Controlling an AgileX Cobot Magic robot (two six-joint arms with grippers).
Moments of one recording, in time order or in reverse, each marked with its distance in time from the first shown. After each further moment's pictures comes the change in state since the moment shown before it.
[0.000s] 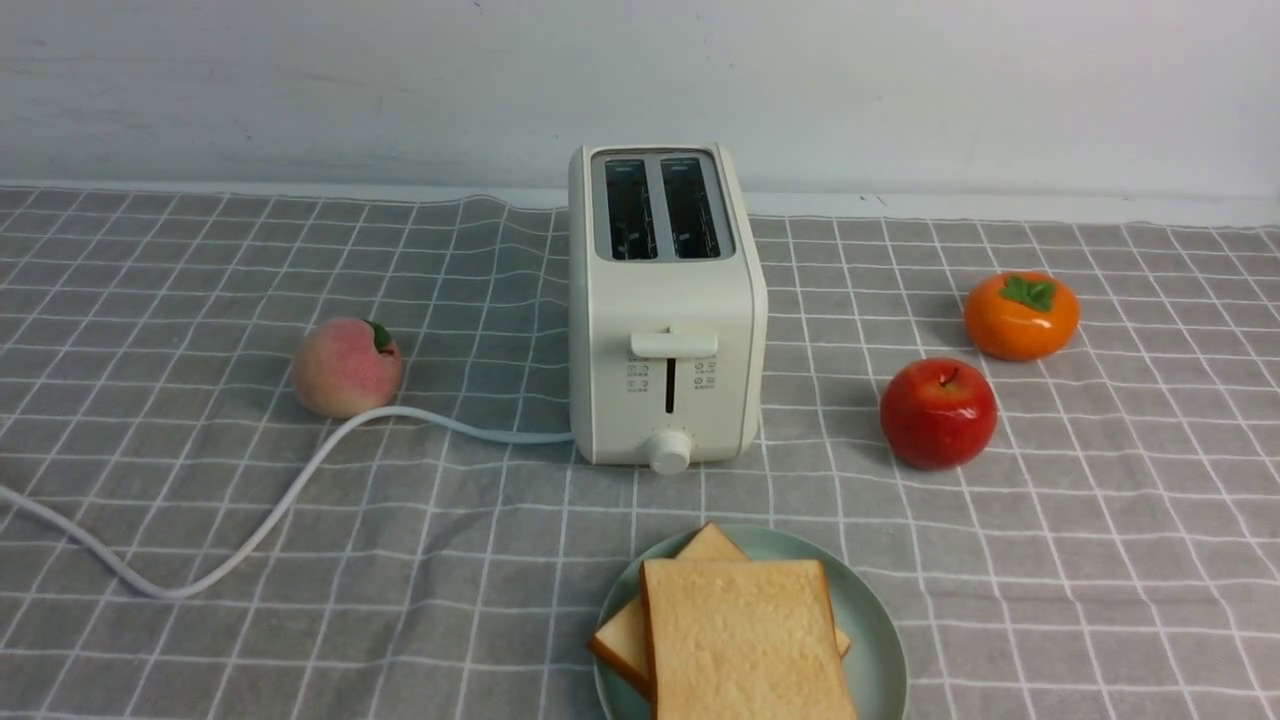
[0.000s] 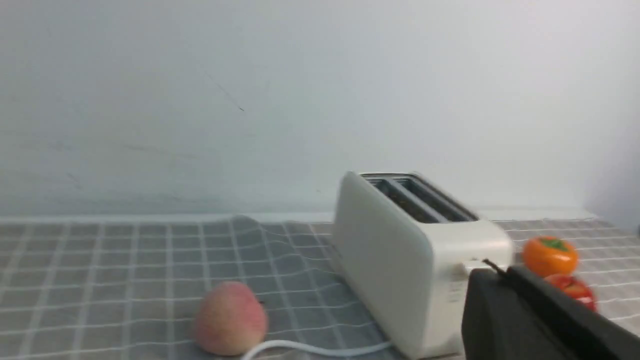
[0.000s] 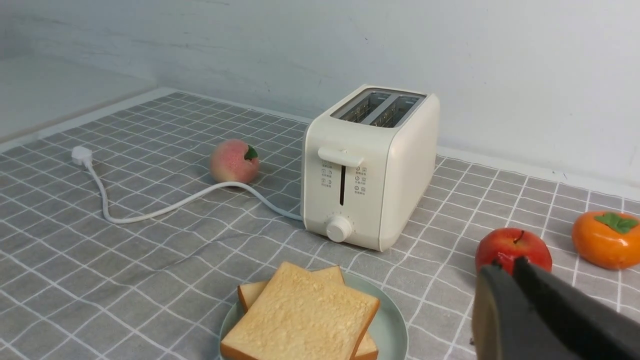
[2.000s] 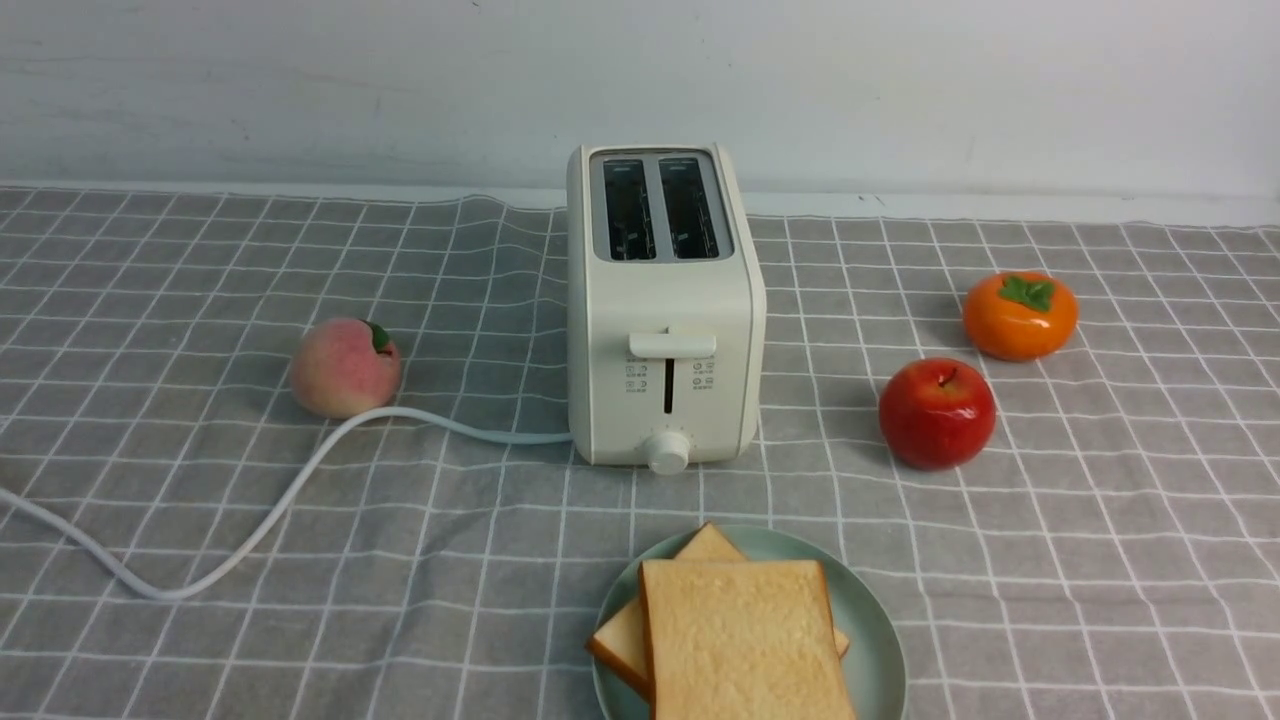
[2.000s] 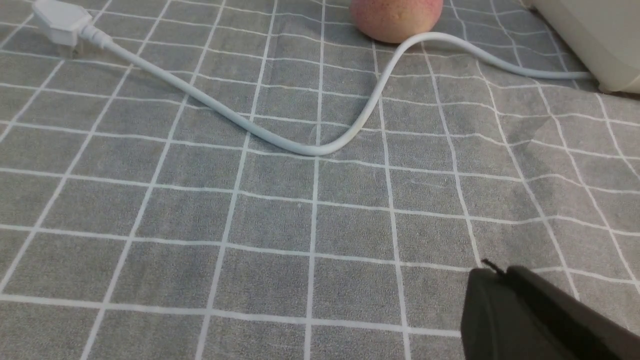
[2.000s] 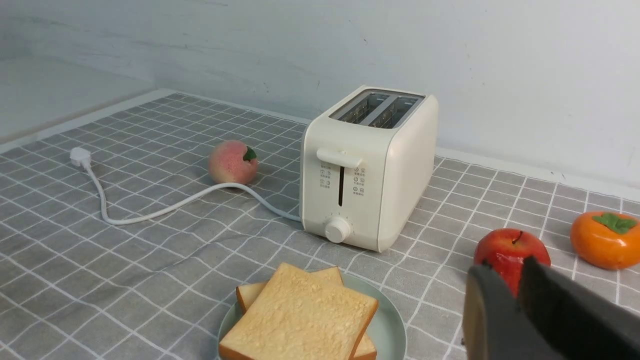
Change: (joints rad) right arm 0.000 0.000 0.000 0.001 -0.003 0.000; left arm 0.266 -0.166 0.375 -0.251 0.193 0.146
